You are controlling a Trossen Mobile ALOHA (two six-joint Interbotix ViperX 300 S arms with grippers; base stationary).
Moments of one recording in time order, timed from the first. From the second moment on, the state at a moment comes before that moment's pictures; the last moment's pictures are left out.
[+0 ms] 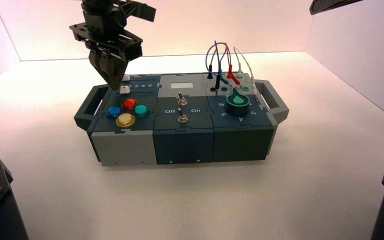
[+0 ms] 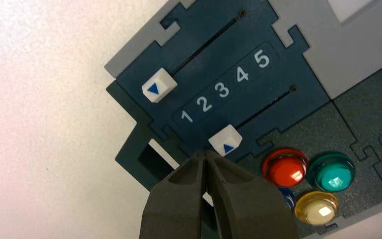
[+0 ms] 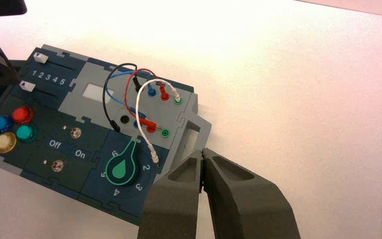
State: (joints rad) left arm -0.50 0.06 0.68 0.09 0.80 0.09; right arm 0.39 -0.80 1.03 0.01 0.57 0.02
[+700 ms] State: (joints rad) left arm -0.50 0.08 0.67 0.10 0.80 0.09; right arm 0.39 -0.81 1.03 0.01 0.57 0.02
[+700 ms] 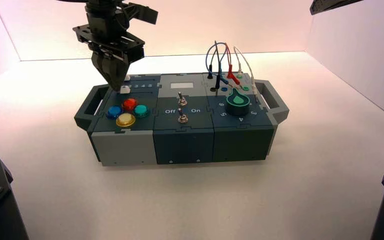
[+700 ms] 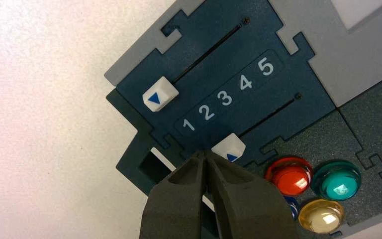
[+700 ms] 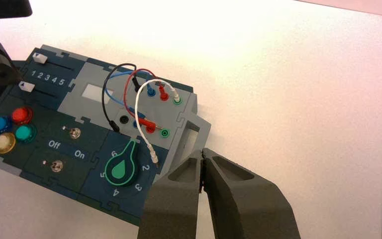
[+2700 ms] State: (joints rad) left arm -0.50 0.10 0.65 0.11 0.82 0.09; right arm 0.39 -0.81 1.03 0.01 0.57 0.02
